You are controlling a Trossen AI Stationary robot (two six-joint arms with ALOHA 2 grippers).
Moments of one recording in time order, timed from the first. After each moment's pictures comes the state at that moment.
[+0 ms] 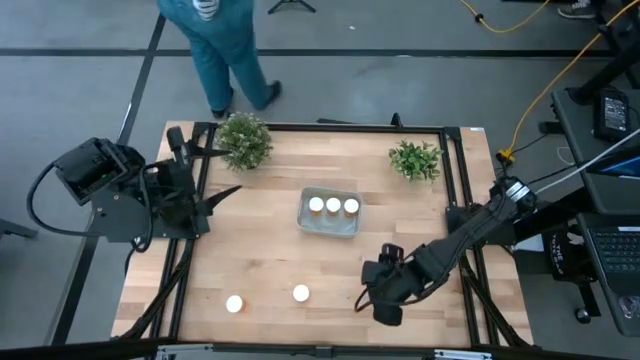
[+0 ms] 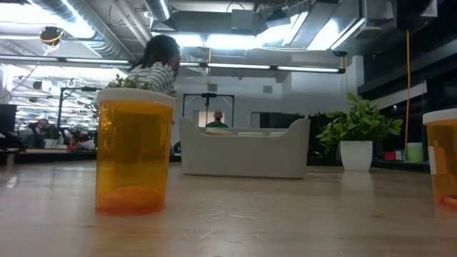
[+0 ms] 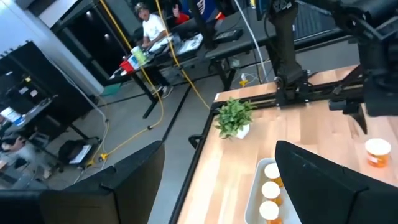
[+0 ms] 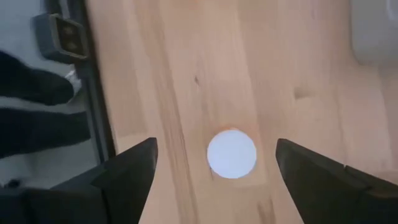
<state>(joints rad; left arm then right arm) -0.78 1.49 2.31 -1.57 -1.17 -0.27 0.64 1.74 1.51 -1.02 0.14 0.84</state>
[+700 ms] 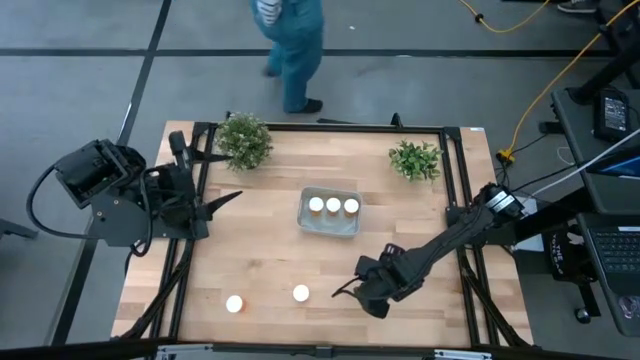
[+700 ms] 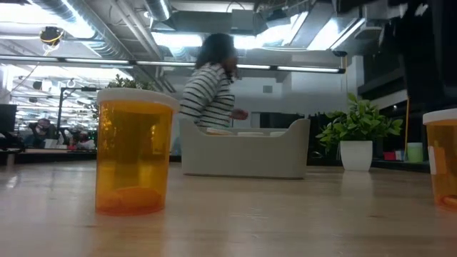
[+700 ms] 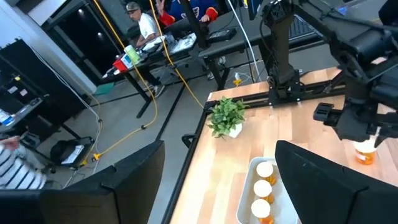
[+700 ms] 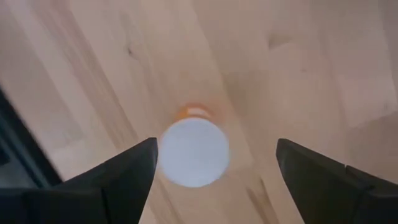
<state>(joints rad) -0.79 1.49 2.31 -1.57 -1.15 -0.29 0.60 1.87 1.46 -1.08 0.08 1.00</state>
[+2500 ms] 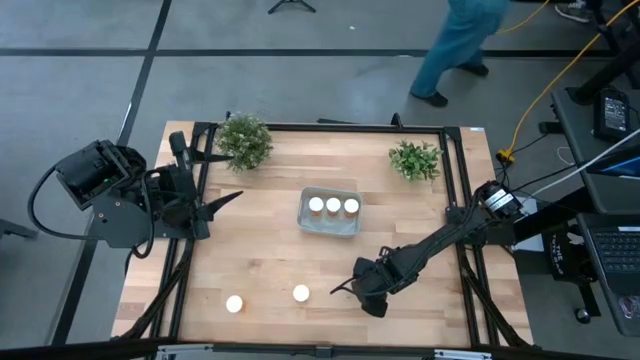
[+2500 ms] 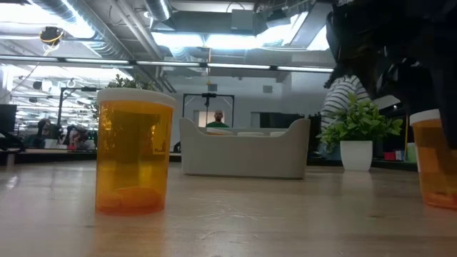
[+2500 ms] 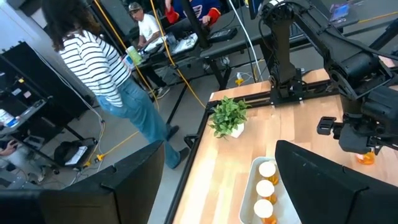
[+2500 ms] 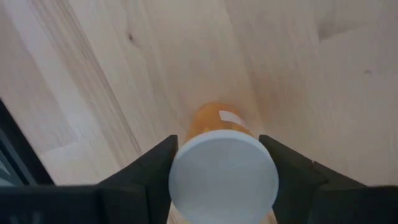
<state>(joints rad) -0.79 1.50 2.31 -1.57 -1.16 -0.28 0.55 1.86 1.28 -0.82 -0.02 0.93</state>
